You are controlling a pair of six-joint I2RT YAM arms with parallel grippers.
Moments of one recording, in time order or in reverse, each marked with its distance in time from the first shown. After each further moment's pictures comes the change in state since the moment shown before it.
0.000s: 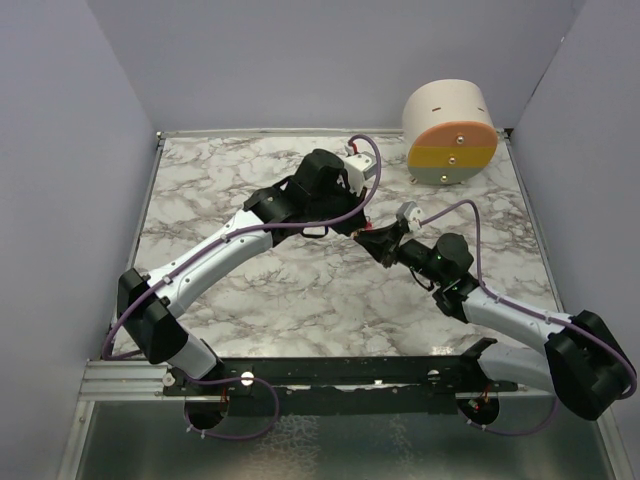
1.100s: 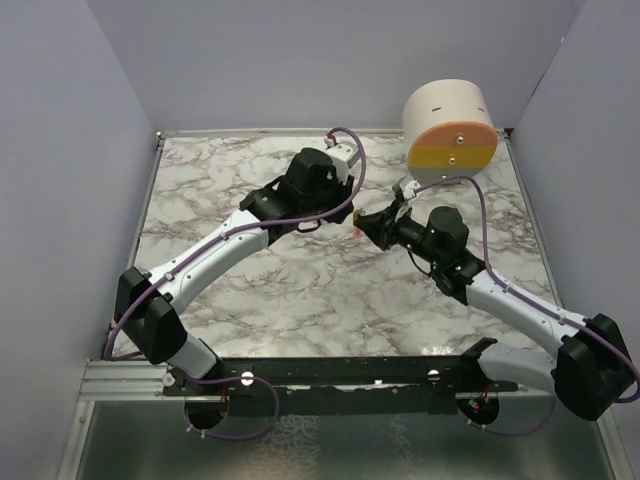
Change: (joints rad) left arm 0.062 0.004 -0.048 0.105 -0.161 -0.028; right arm 0.000 -0.005 0.213 -0.350 0.087 0.064
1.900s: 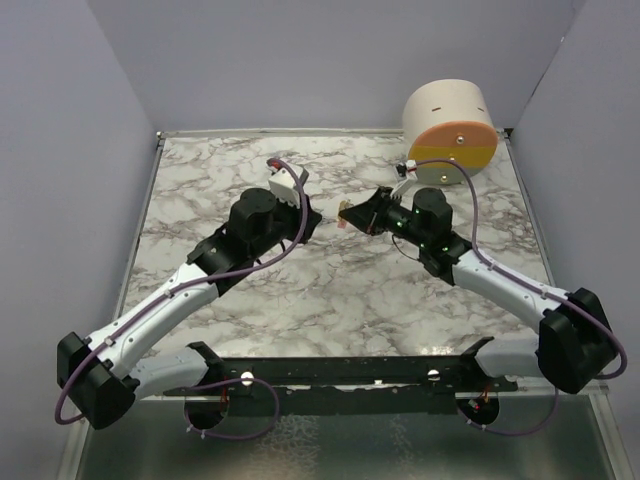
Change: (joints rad) left arm 0.037 -0.424 -0.459 0.253 -0.098 -0.053; right arm 0.000 0.140 0.170 -0.108 0.011 0.561
